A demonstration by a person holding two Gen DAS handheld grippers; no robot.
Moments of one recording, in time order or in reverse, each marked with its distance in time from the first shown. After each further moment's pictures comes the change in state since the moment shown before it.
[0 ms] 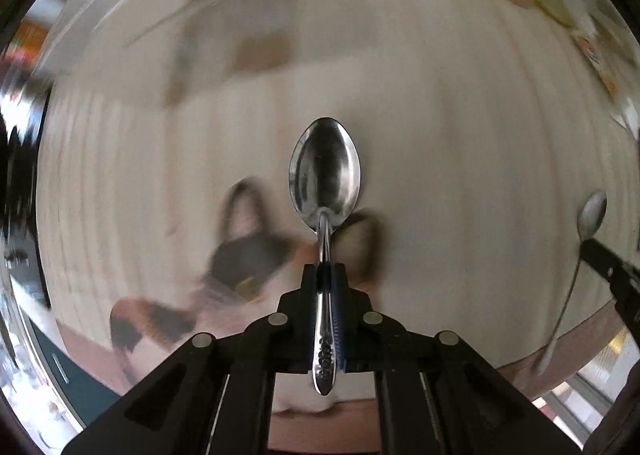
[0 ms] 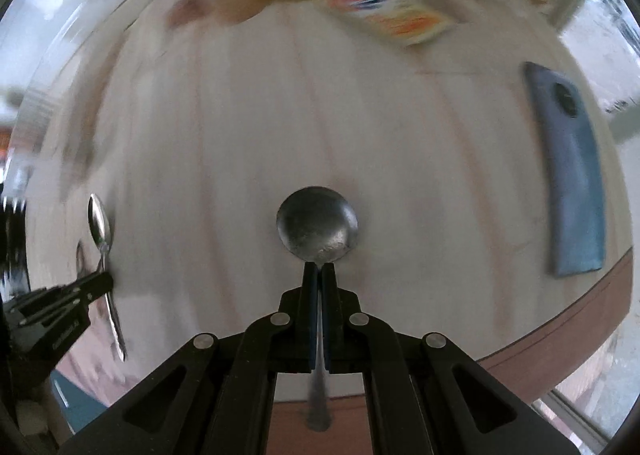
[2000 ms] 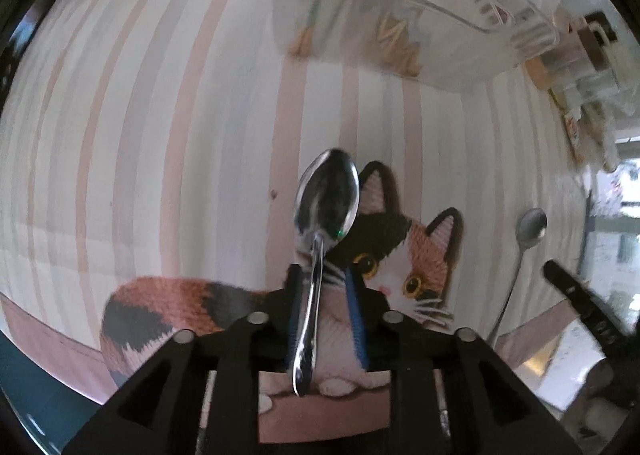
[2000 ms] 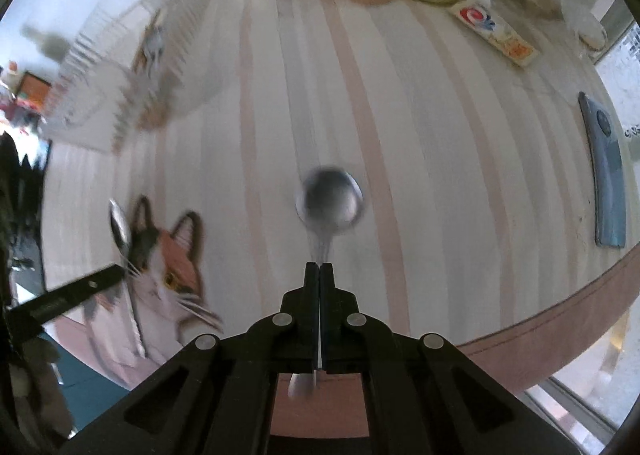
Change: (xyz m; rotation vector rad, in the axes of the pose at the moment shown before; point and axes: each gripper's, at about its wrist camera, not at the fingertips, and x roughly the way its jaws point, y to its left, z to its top) left arm 0.004 0.155 -0.016 -0.138 -0.012 -0.280; right arm -0.058 0.058 -0.031 -0.063 -0.010 0.005
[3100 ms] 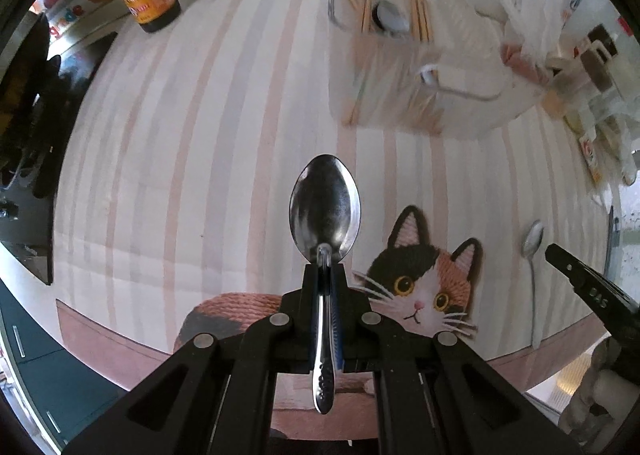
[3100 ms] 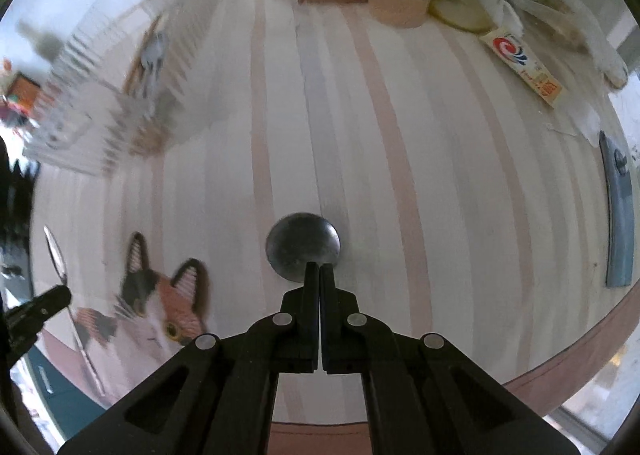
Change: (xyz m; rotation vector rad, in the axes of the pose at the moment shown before) left arm -0.063 0.000 -0.021 -0.008 -0.152 0.150; right arm 0.041 0.033 0.041 -0.021 -0.047 -0.022
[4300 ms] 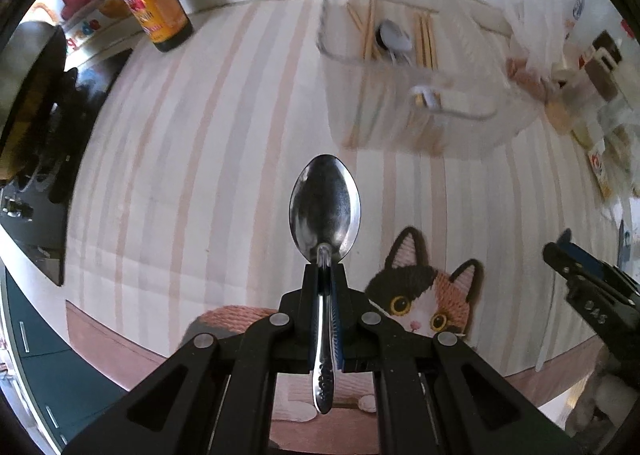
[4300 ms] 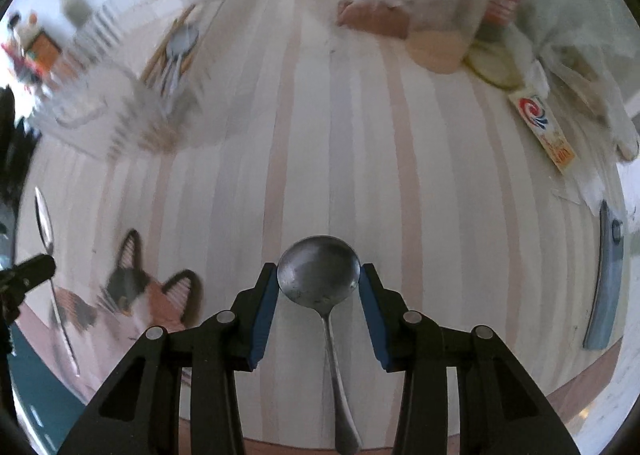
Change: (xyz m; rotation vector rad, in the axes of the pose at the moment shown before) left arm -0.004 -0.010 0.005 -0.014 -0.074 0.067; right arm 0.004 0.026 0.016 -0.164 -0.058 -0.044
